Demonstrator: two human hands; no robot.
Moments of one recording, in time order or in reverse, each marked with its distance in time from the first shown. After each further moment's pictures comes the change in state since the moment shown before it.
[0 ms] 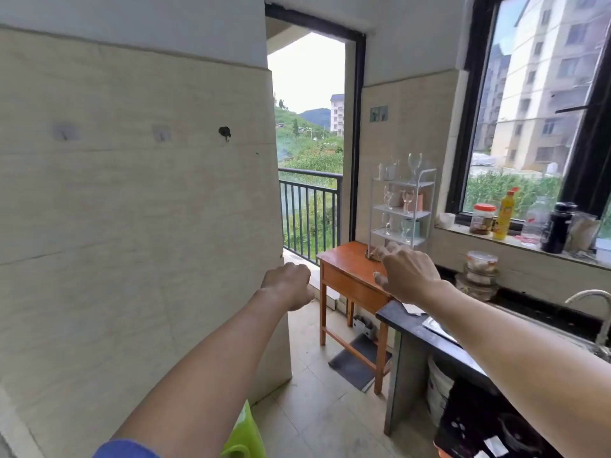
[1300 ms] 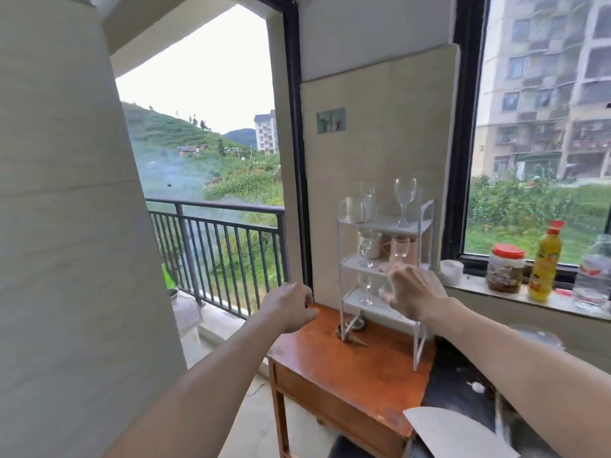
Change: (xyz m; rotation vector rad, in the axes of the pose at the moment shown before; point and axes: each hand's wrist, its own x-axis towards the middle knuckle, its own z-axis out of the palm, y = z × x) left_hand 0.652 -0.005 0.108 -0.215 -0.058 0.299; right_hand 0.485 0.234 0.301 0.048 0.002 0.286
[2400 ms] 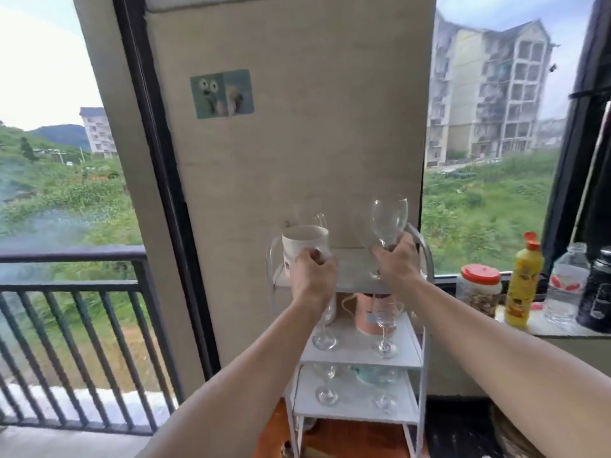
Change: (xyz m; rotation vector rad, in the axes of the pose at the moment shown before) left_hand 0.447 0.069 0.055 -1.138 0.081 0.041; right_hand 0.327 0.164 0.147 0.763 0.568 1.004
